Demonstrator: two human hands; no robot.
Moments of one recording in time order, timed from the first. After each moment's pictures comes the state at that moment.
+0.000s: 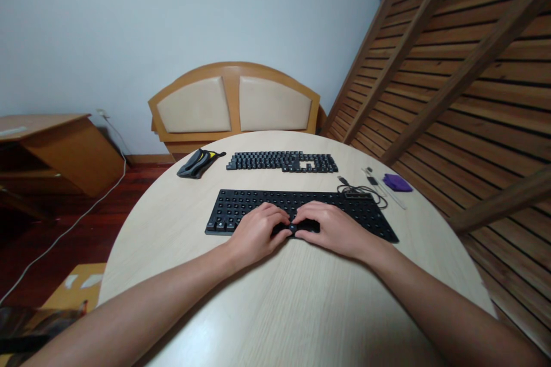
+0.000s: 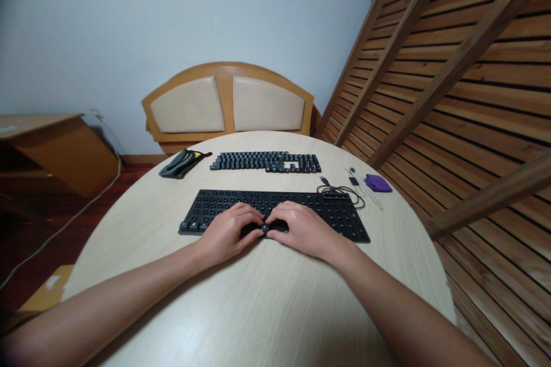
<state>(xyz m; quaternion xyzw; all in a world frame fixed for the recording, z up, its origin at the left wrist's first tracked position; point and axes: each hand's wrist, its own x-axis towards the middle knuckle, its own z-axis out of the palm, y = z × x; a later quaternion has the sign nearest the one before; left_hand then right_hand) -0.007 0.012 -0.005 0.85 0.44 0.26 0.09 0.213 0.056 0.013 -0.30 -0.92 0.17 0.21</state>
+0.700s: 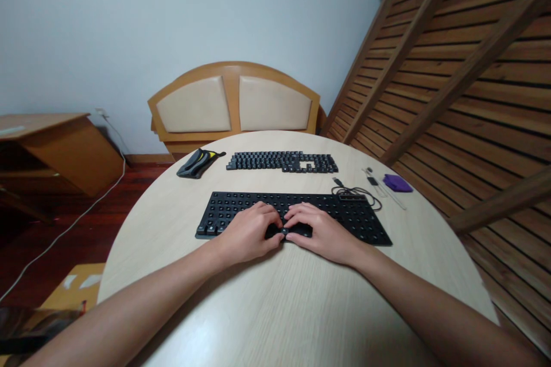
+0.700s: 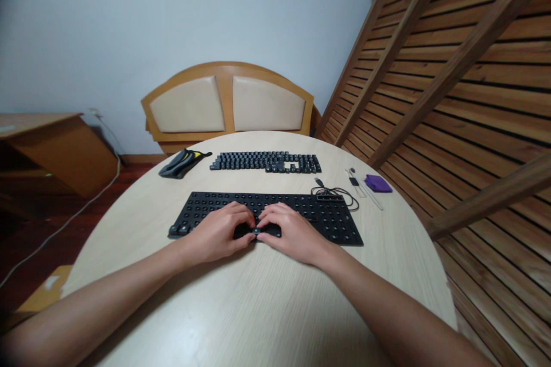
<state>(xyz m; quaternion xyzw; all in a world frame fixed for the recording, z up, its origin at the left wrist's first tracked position) -0.015 0.010 0.019 0.87 0.46 0.17 0.11 0.202 0.050 0.002 -0.27 -0.89 0.24 0.26</state>
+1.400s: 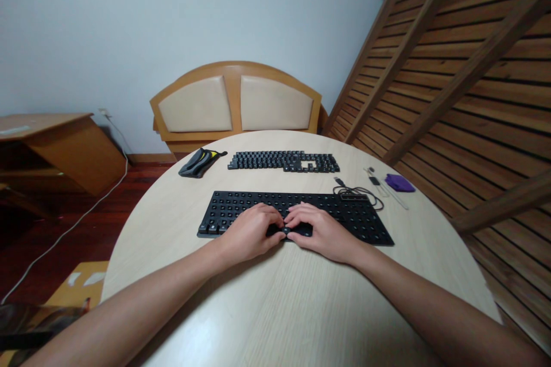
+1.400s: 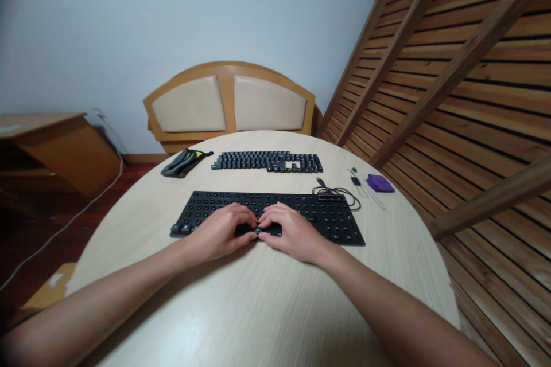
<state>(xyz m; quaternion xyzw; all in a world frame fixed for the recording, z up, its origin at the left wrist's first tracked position) -0.013 0.012 0.015 0.87 0.44 0.20 0.12 0.200 0.053 -0.003 -0.25 -0.89 0.27 0.28</state>
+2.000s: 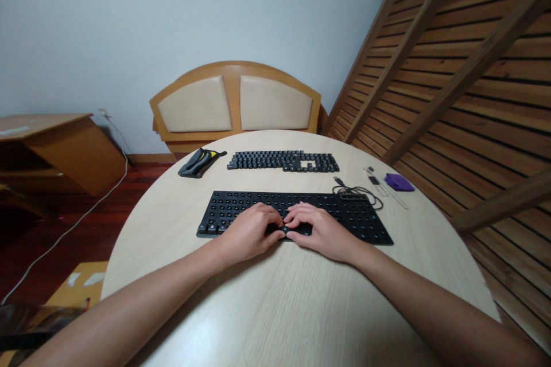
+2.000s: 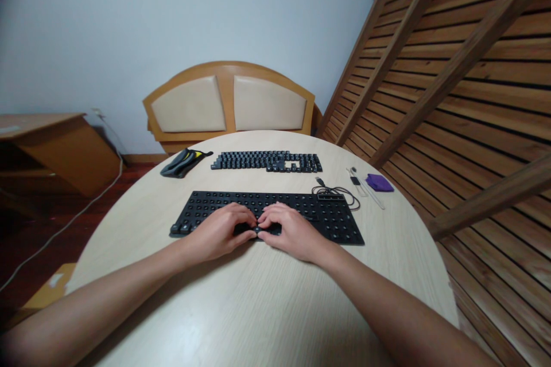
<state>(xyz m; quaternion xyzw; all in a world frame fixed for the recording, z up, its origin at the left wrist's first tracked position) -0.015 0.012 0.014 0.87 0.44 0.20 0.13 0.199 0.053 -0.001 -0.25 -0.89 0.27 0.29</state>
